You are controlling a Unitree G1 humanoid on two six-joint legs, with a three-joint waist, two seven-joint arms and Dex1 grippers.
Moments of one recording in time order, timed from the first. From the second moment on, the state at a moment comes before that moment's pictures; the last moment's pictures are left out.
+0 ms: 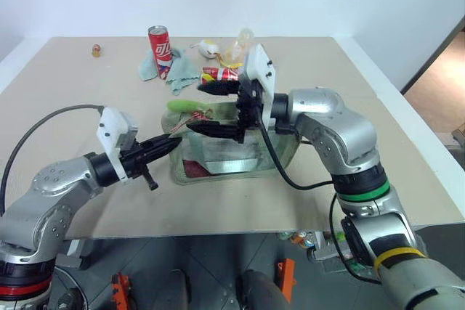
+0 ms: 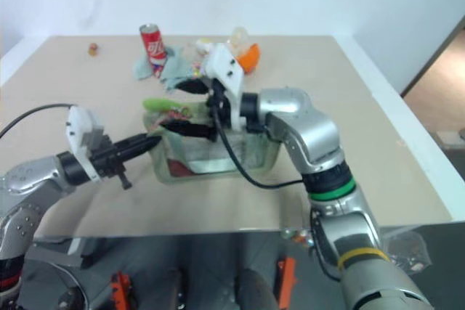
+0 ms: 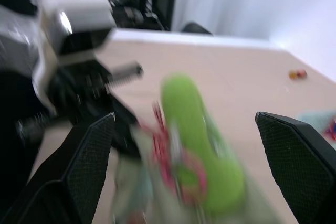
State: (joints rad) left arm -0.25 0.65 0.15 -0.45 -0.67 0.59 -0.72; right arm -0.99 -0.35 0.22 -0.06 0.46 0.61 0.91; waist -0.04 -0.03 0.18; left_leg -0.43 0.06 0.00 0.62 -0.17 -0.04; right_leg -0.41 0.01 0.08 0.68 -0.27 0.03
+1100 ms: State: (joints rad) left arm -0.37 0.64 0.08 -0.42 -0.60 0.61 -0.71; right arm -0.95 -0.37 0.17 0.00 0.41 0.55 0.93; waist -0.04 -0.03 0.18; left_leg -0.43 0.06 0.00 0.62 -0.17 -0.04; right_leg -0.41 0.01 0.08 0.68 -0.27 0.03
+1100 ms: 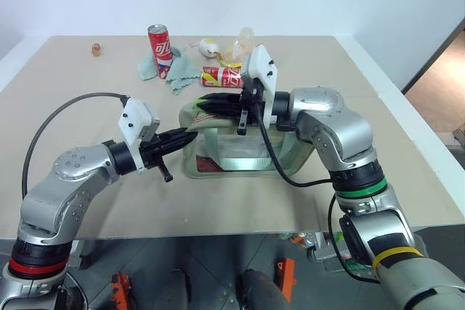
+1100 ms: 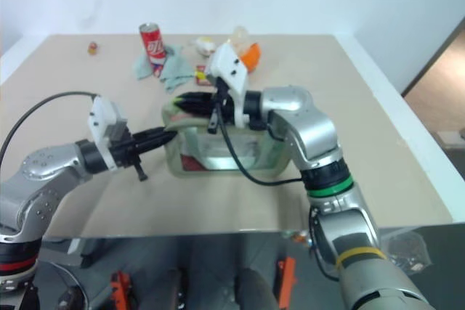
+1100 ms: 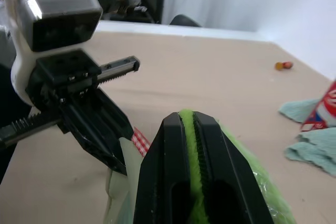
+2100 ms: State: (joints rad) left arm -0.39 0.56 0.09 -0.37 -0.49 0.56 -0.50; right arm -0.72 -0.78 -0.07 0.13 0.27 0.31 0.85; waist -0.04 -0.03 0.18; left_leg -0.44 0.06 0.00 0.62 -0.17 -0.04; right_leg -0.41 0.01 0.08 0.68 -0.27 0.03
